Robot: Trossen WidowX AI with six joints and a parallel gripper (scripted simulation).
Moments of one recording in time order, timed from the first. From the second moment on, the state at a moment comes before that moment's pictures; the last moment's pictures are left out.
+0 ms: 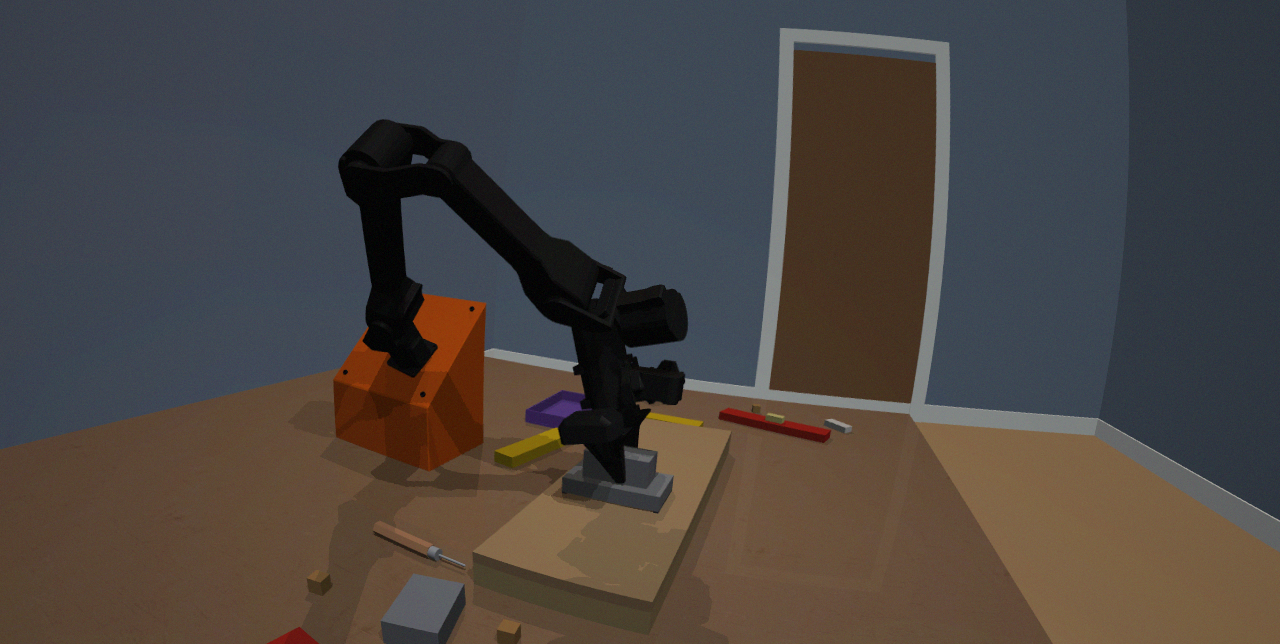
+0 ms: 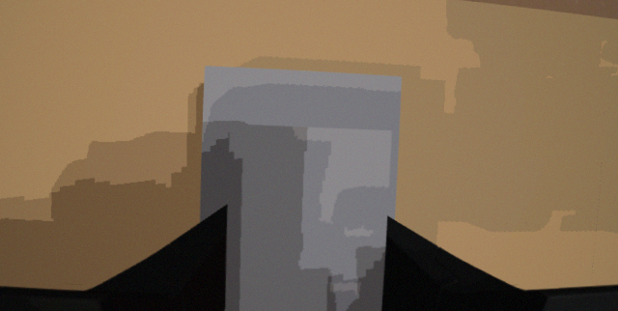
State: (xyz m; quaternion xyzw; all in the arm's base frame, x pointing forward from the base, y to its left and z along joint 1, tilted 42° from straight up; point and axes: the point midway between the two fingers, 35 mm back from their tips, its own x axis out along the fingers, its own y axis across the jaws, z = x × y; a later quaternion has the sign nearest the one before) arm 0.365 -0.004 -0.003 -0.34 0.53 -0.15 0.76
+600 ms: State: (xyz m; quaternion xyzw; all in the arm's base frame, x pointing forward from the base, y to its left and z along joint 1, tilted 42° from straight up) arm 0.359 0.027 -0.032 -0.34 0.53 -0.14 0.76
